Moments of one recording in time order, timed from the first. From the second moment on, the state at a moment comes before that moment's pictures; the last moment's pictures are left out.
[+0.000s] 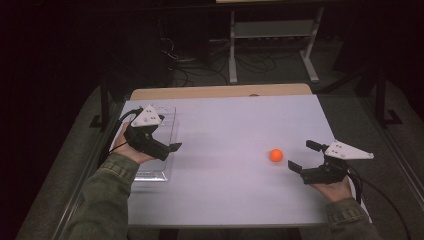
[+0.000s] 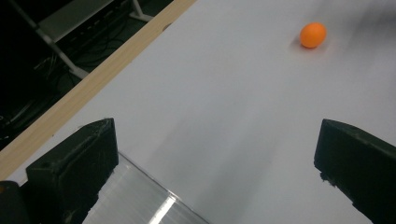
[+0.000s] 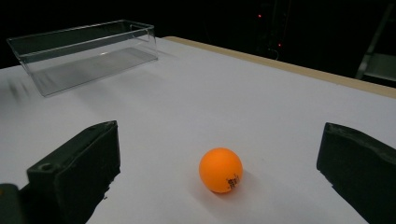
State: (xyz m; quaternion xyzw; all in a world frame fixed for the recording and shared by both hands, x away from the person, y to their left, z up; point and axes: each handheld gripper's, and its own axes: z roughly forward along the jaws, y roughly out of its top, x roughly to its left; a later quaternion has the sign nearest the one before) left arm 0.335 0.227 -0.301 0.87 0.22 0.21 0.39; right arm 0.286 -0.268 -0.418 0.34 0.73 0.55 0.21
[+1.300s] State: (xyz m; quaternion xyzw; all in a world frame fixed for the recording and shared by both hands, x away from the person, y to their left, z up) left arm 0.357 0.156 -0.289 0.90 0.14 0.19 0.37; right arm 0.284 -0.268 -0.419 0.33 0.73 0.55 0.21
